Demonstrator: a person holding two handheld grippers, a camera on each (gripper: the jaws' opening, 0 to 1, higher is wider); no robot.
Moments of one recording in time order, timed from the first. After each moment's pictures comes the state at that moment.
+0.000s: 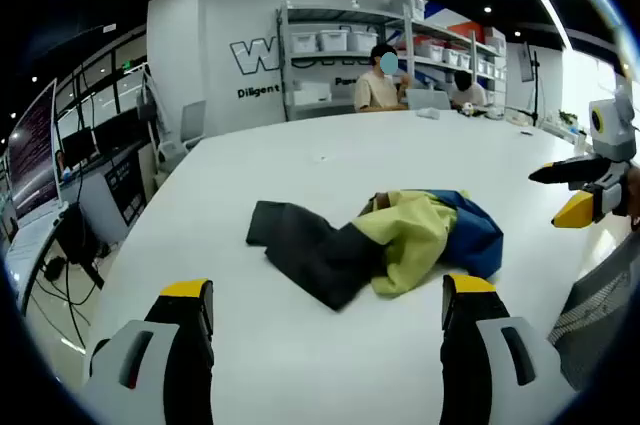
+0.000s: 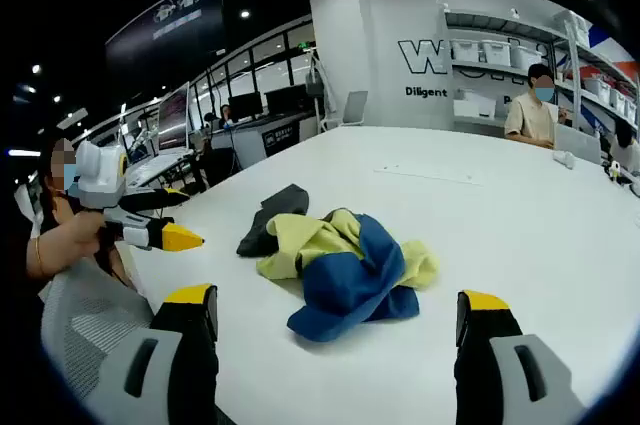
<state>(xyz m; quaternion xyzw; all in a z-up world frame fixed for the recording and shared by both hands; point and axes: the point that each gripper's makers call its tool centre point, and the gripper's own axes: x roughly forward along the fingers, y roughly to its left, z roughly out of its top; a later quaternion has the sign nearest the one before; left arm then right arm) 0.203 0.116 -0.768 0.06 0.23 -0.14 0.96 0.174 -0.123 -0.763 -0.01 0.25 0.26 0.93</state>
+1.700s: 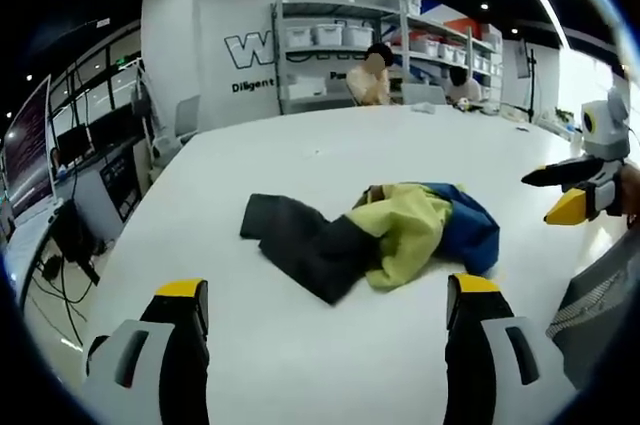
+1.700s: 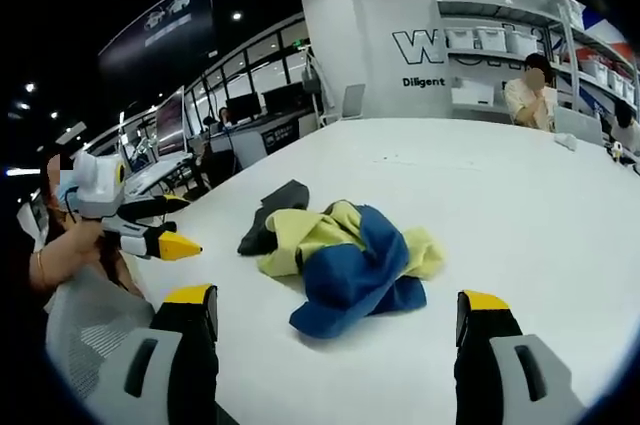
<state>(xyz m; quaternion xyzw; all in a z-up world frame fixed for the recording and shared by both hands) 0.202 0.120 -0.776 0.06 0.24 -0.14 0.96 0.175 -0.123 -0.774 0.02 0.27 0.26 0.93</state>
